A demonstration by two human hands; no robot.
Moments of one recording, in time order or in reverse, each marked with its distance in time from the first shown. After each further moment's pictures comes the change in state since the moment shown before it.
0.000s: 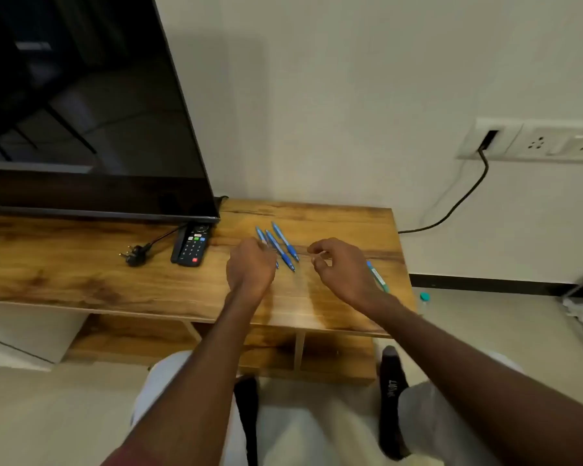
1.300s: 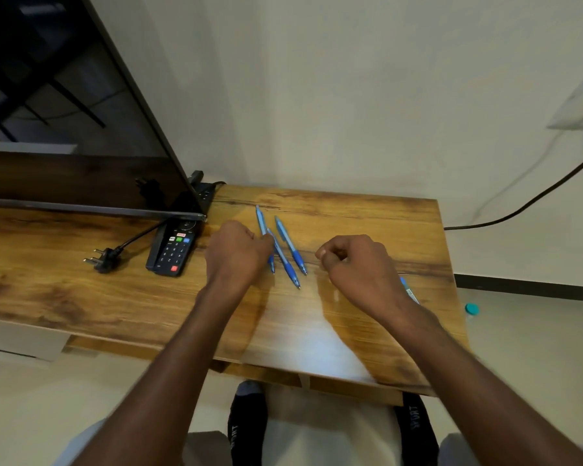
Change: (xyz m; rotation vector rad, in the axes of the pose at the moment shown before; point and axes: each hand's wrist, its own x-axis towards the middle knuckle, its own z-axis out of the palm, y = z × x) left_hand 0.071 -0.005 0.026 0.045 -0.034 -0.082; right_hand 0.062 0.026 0.007 0.208 -0.129 0.211
